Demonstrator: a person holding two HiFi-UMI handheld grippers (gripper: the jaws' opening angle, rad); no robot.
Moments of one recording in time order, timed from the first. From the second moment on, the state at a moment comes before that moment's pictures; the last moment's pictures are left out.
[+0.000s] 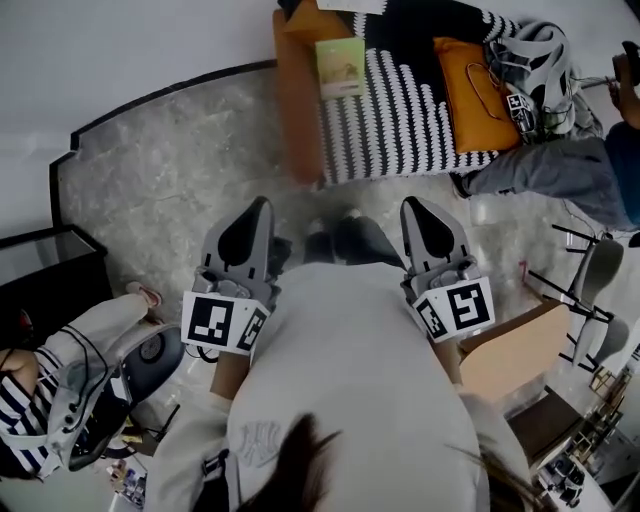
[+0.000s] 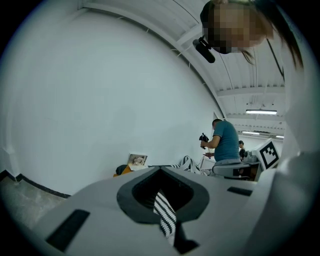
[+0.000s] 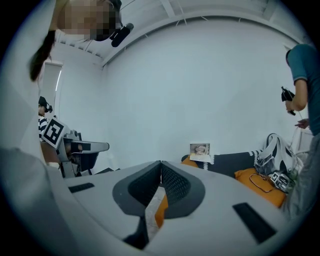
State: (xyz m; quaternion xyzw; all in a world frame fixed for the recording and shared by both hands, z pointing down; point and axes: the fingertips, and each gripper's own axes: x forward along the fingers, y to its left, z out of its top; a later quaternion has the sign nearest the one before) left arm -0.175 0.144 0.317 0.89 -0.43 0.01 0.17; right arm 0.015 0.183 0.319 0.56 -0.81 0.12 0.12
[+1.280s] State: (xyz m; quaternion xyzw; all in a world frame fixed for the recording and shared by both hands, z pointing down) left arm -0.031 0.040 0.317 0.87 -0.46 0.03 0.17; right arm 0.155 0.068 0.331 0.52 -0.84 0.15 0.10
